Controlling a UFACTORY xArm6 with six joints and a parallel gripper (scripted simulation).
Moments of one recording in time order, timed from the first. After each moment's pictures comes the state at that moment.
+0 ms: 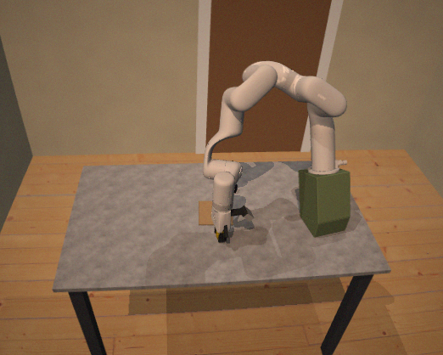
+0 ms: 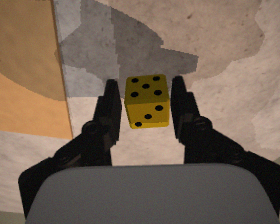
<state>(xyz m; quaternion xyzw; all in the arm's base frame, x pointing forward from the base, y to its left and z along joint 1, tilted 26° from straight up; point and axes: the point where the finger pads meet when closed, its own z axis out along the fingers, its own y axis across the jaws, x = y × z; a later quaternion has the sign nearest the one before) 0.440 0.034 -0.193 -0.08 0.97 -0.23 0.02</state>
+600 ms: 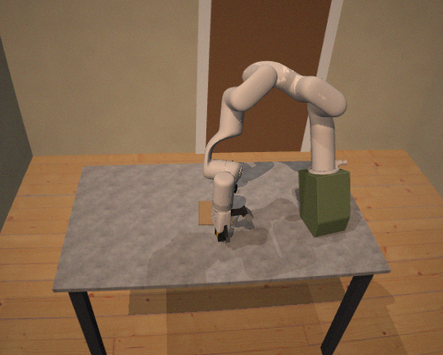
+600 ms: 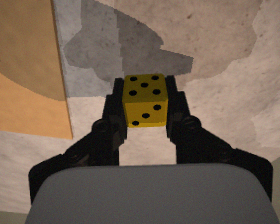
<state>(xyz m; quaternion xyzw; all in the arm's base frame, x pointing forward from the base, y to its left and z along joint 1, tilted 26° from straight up) 0.440 0.034 -0.193 -0.08 0.97 -0.23 0.02</state>
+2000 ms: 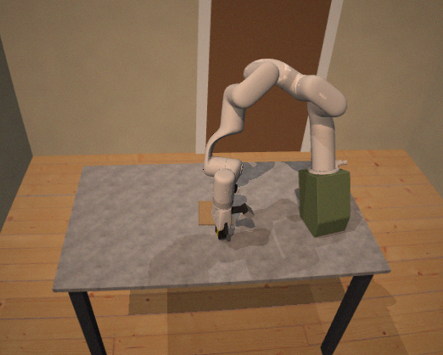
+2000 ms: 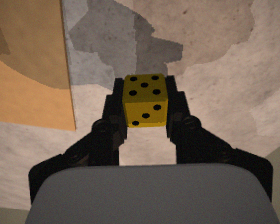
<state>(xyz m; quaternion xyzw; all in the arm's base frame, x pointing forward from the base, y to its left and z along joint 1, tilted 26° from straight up) 0.438 0.040 -0.181 -0.08 0.97 -0.23 0.02</state>
